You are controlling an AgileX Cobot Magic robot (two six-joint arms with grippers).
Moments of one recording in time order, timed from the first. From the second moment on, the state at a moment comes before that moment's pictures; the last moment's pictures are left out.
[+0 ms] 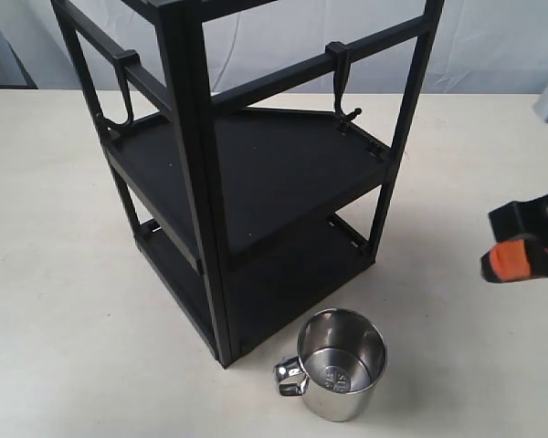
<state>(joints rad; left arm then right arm) -0.17 0.00 0.00 0.07 0.13 -0.01 0.09 1.09 -0.75 0.53 1.06 -0.32</state>
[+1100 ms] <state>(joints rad) -0.17 0.00 0.00 0.07 0.13 -0.01 0.57 1.50 -0.75 0.26 0.69 -0.04</state>
